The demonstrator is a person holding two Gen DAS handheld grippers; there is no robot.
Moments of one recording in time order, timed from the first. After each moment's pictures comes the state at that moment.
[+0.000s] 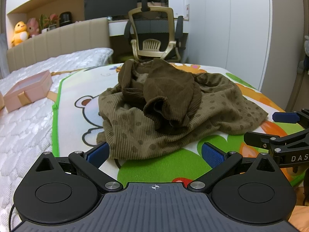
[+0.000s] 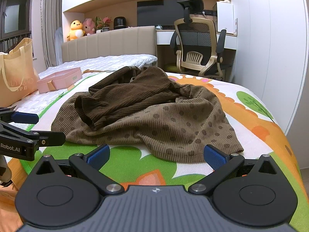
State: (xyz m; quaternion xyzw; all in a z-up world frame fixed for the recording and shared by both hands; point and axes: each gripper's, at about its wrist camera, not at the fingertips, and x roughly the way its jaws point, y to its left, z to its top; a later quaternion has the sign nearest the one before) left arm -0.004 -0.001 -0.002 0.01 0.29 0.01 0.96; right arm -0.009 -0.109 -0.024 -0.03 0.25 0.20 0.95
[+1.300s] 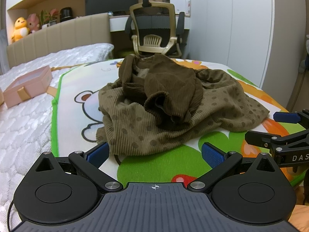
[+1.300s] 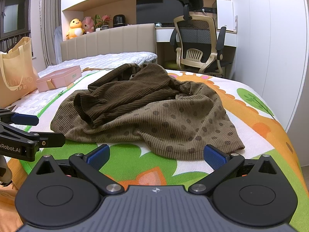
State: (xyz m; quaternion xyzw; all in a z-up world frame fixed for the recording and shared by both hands) left arm -0.002 0.002 -0.006 0.01 0.31 0.01 0.95; right arm -0.008 -0.107 -0.027 -0.03 0.26 0.20 0.94
